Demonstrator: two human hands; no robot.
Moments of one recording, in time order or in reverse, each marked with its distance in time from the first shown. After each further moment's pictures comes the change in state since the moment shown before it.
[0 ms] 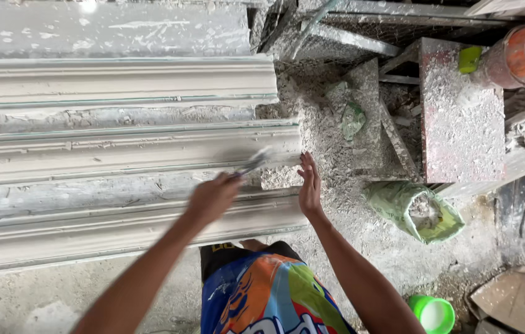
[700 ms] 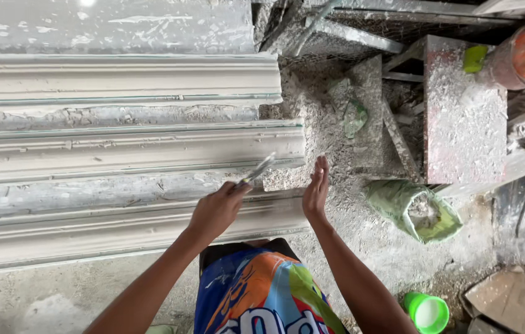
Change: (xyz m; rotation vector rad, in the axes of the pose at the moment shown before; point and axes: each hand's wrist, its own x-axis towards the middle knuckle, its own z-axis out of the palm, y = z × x) left_hand -0.021 0.031 -0.020 -0.079 0.003 0.049; right_hand -0.002 0.002 -0.003 -0.136 0.203 0.050
